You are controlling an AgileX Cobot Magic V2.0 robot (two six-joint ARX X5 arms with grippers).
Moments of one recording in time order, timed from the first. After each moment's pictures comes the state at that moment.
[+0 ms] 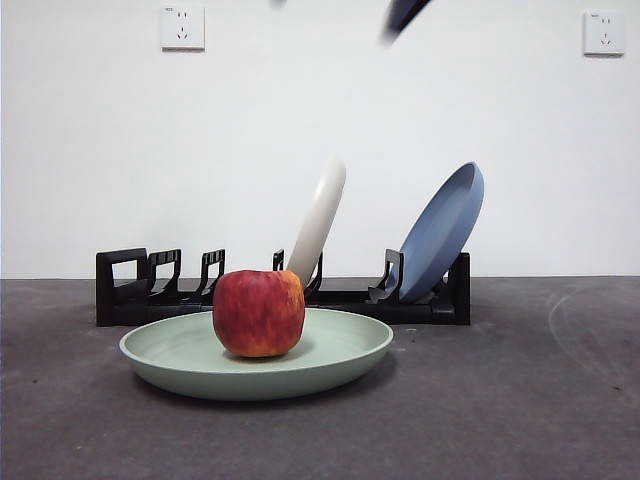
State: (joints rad) left arm -1.14 0.46 1.30 -1.14 -0.55 -0.38; right arm 0.85 1.60 1.85 -1.27 0.10 0.11
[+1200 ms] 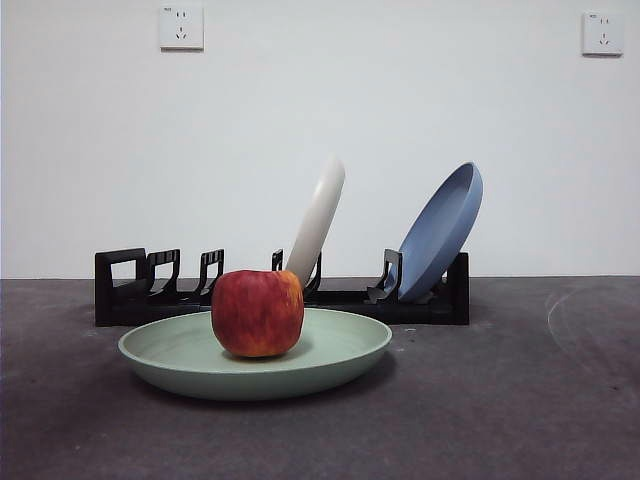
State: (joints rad) left arm -1.14 0.64 1.06 -1.15 -0.41 -0.43; right arm 0.85 0.79 1.18 -1.28 0.18 0.33
